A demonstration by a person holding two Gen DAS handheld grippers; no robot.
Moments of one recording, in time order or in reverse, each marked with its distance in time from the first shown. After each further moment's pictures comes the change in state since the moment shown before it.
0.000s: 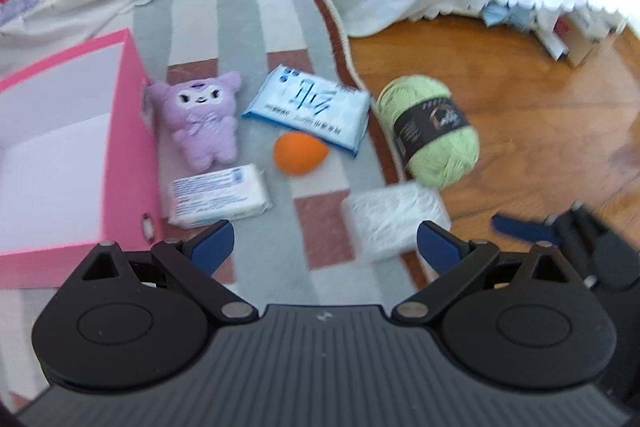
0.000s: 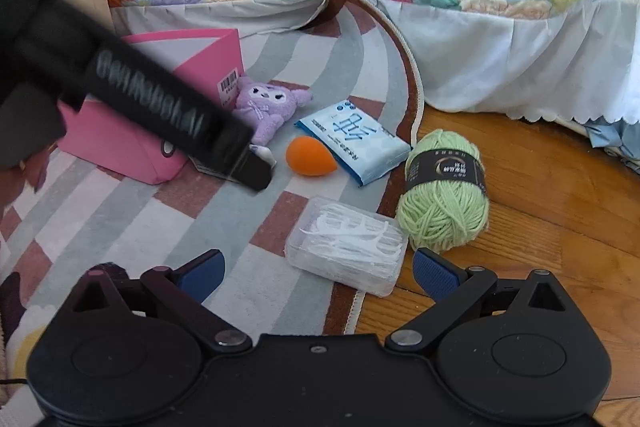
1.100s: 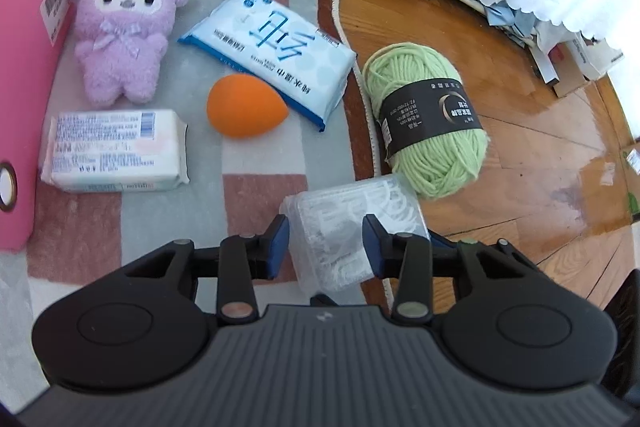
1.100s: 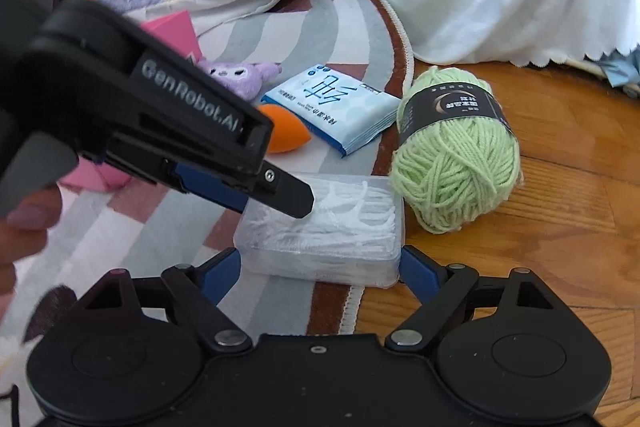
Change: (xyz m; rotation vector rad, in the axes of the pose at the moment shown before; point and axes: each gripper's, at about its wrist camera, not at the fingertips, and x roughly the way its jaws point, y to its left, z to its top) left arm 0.093 0.014 -0.008 -0.215 0.117 -0.211; right arm 0.066 -0.029 -0.021 0.118 -0.004 0.033
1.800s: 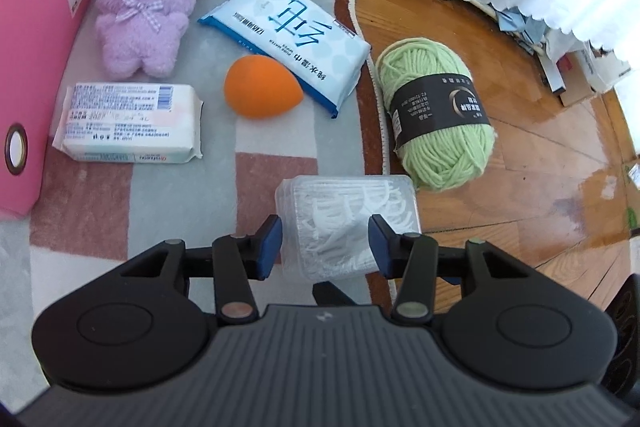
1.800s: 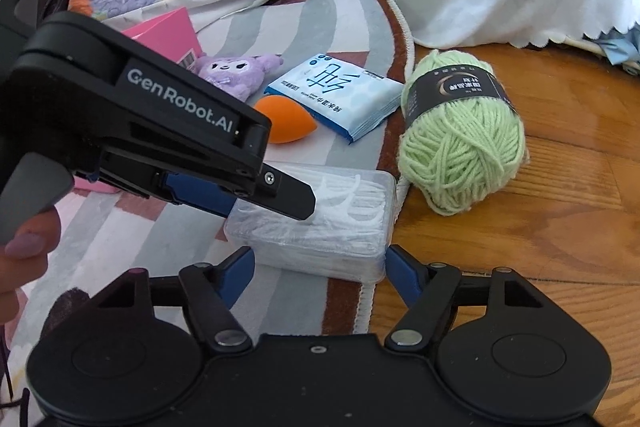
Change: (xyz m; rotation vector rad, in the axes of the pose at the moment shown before) left arm -0.004 0.007 -0.010 -0.048 -0.007 0.014; right arm -0.003 0.002 -0.001 0.058 0.023 0.033
